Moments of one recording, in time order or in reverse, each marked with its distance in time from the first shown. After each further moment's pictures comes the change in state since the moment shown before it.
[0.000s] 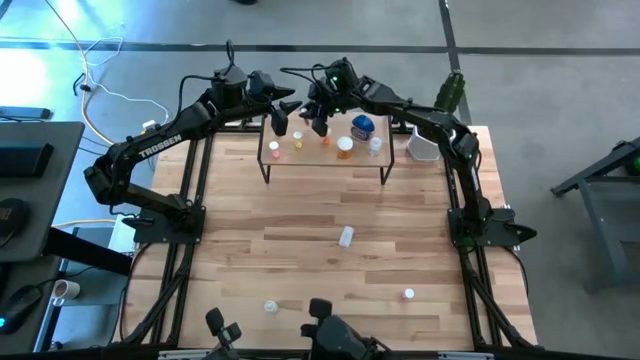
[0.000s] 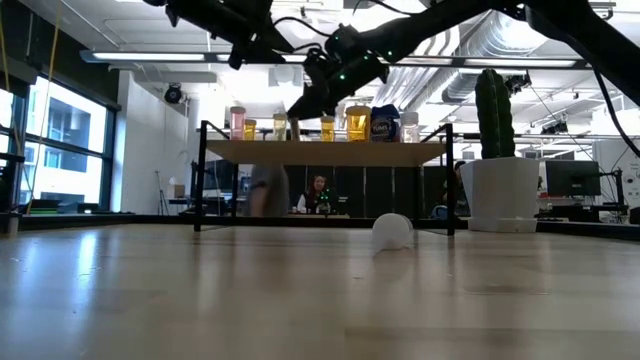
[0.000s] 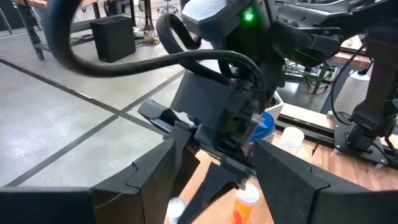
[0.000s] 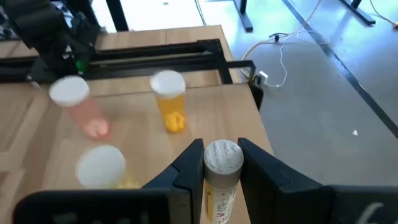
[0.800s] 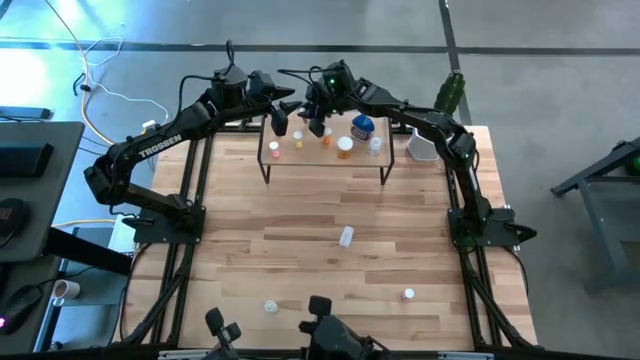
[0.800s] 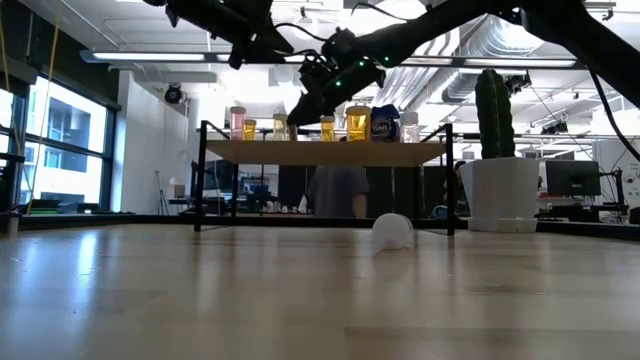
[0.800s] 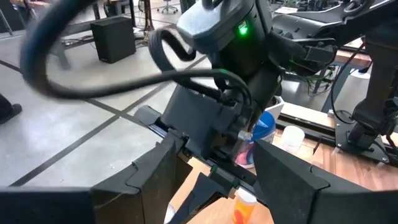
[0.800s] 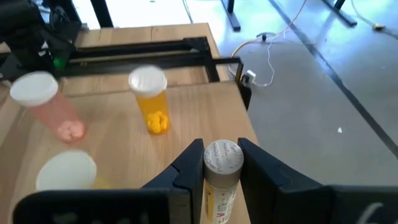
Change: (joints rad) left arm 0.000 0.000 0.000 -0.001 0.000 0.011; right arm 0.011 0.025 0.002 0.036 0.062 -0.003
